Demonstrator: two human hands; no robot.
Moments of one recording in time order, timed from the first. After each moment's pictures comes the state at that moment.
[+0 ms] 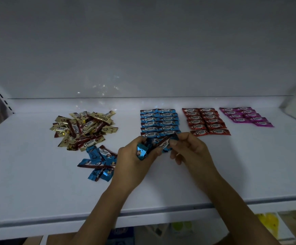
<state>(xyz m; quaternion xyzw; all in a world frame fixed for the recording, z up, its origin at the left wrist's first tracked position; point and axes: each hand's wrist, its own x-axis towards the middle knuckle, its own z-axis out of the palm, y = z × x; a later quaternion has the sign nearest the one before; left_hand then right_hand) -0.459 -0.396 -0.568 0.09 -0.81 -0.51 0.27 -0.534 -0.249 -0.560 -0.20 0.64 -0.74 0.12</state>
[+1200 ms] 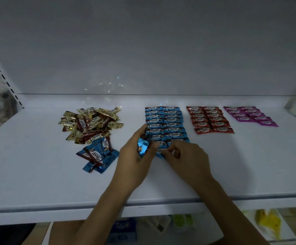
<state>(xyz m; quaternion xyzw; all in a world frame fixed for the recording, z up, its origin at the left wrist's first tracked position) -0.435 -0.390 -0.556 0.07 -0.77 -0.58 0.26 -0.527 -0.260 -0.583 -0.29 0.90 -0.29 -0.13</state>
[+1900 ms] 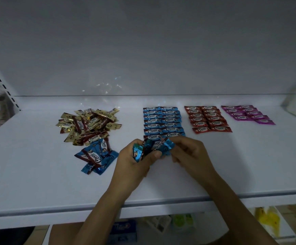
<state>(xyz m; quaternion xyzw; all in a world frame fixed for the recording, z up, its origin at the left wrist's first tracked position) -0.433 -0.392 -0.563 0.09 -0.68 -0.70 0.20 -0.520 -0.250 -0.564 -0.30 0.71 -0.63 0.06</state>
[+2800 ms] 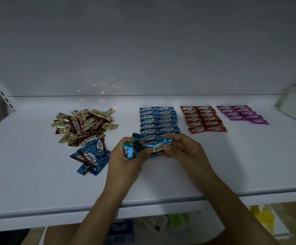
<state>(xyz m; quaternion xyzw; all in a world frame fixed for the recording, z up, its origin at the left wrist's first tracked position) -0.436 -0.391 -0.568 0.12 -0.65 -0.70 0.27 -0.515 -0.247 -0.560 -0.23 0.63 -0.73 0.15</state>
